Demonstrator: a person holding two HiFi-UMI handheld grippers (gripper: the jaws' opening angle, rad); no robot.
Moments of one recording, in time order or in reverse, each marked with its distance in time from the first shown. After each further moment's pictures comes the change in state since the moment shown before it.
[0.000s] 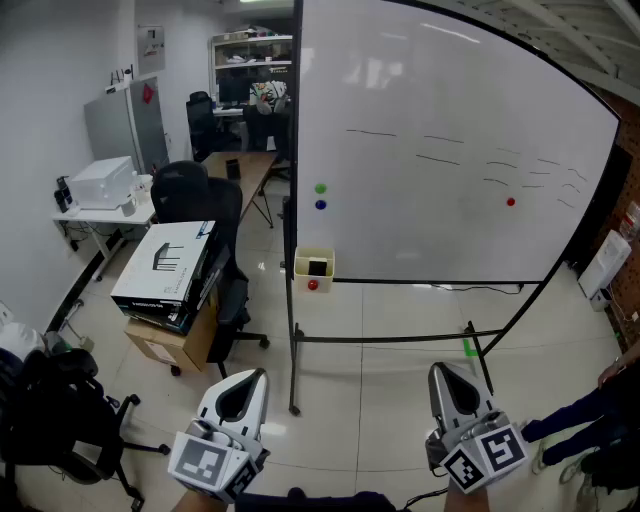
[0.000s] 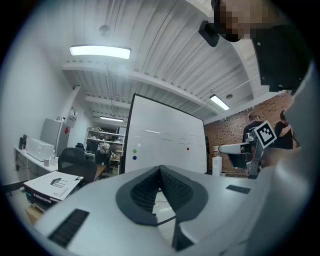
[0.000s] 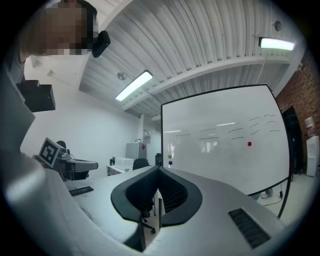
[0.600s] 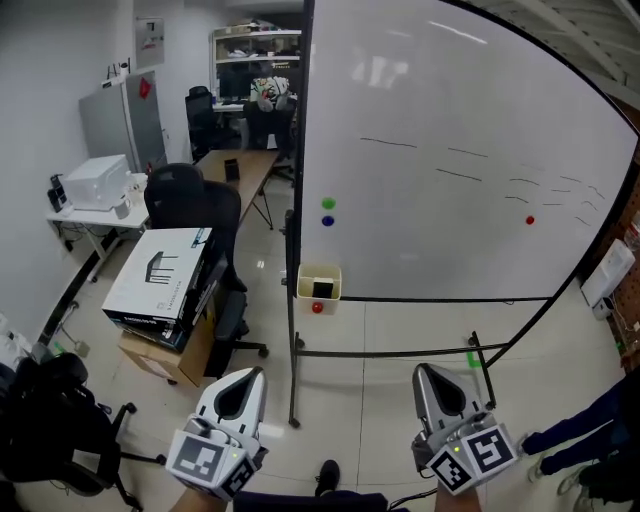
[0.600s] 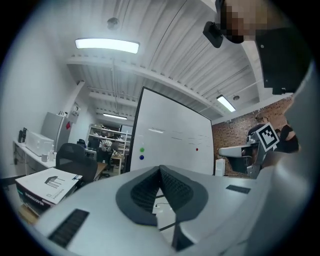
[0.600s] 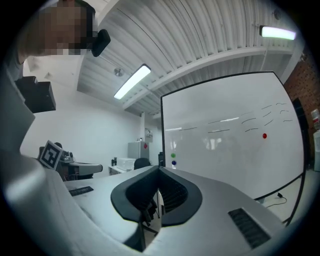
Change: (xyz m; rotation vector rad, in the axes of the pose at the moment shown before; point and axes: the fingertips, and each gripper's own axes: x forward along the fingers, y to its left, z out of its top) left arm 0.082 0.084 -0.004 -0.020 0.004 0.019; right arm 0.126 -0.003 -0.015 0.031 0.010 0.050
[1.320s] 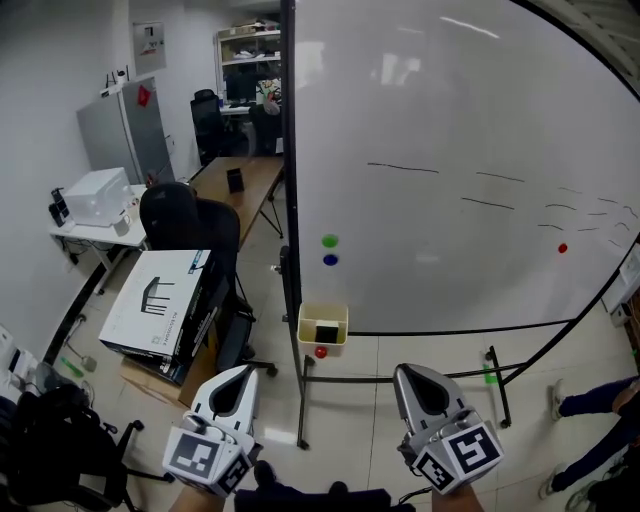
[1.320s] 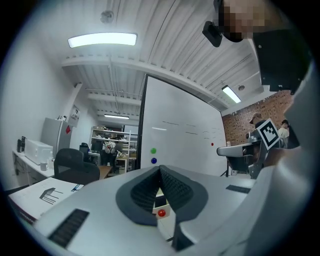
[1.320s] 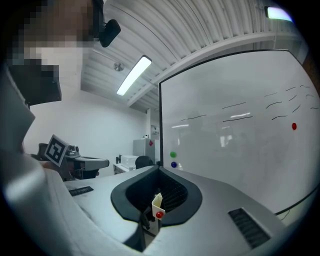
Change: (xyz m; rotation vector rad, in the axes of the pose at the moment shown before) left arm 0.132 0.077 0.001 0.053 0.029 0.046; right arm 0.148 -0.053 -0.022 -0.012 0.024 0.100
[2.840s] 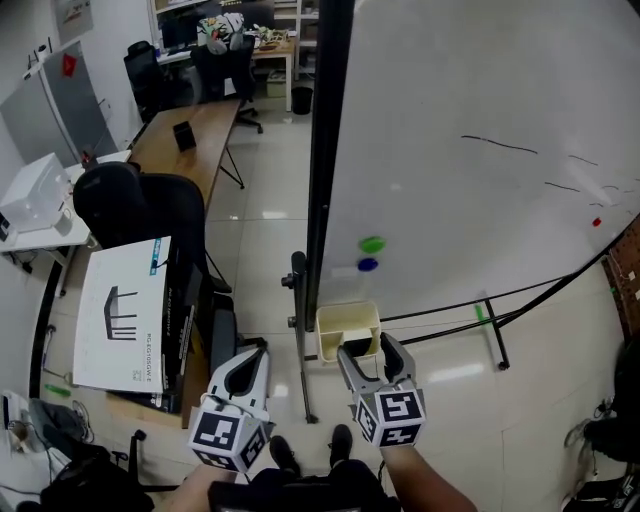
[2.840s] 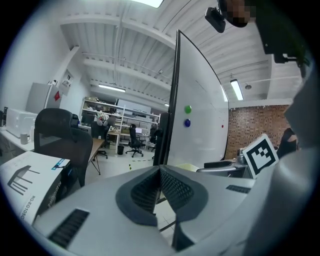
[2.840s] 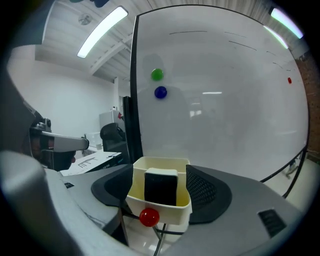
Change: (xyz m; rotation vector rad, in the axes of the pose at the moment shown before) left arm 0.168 0.168 -0.140 -0.104 0.246 -0.141; right arm 0.245 -0.036 -0.216 0.120 0.320 -0.356
